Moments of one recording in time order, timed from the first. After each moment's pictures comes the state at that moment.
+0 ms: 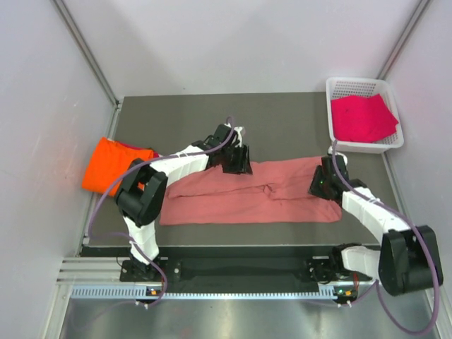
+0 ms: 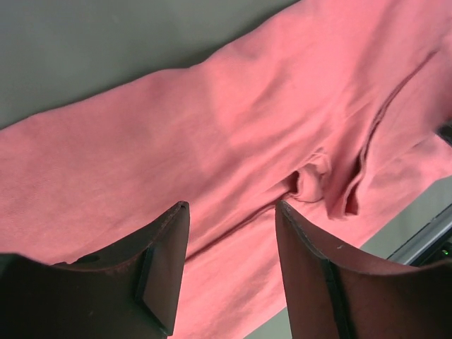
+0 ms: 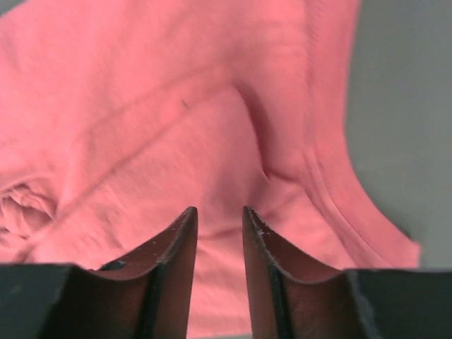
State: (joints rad) left arm -0.62 1.86 1.30 -0.30 0.27 -0.50; right arm 0.19 1.20 0.59 -0.33 0.10 0.49
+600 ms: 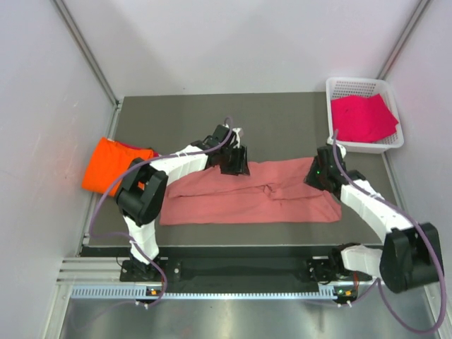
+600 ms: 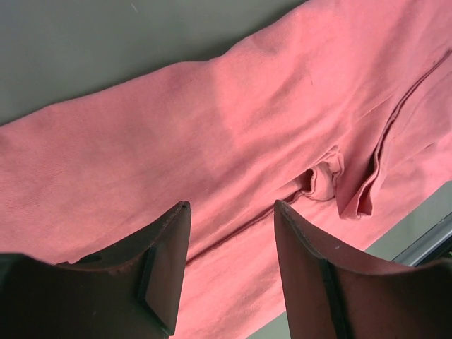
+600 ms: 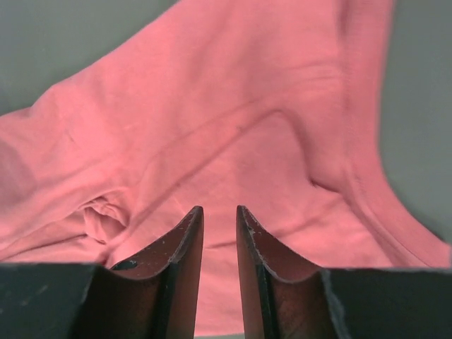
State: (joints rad) left arm -0.61 1.88 1.30 -0.32 0.26 -0.51; right arm 0.23 1.13 0.68 -0.41 0.13 0.61
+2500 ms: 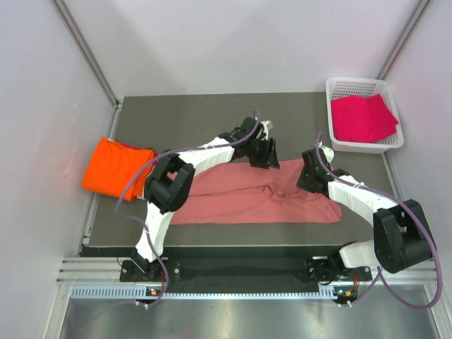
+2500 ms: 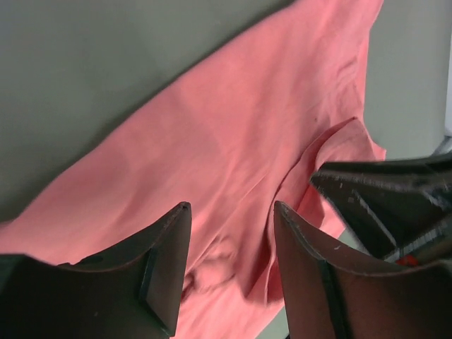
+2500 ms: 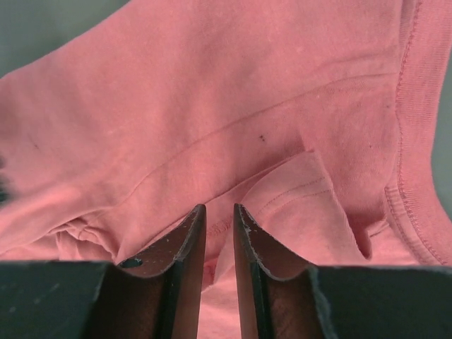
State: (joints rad) left arm -0.70 2.13 1.66 -0.31 0.38 -0.58; right arm 0.35 1.34 0.70 -0.31 0.23 0.65
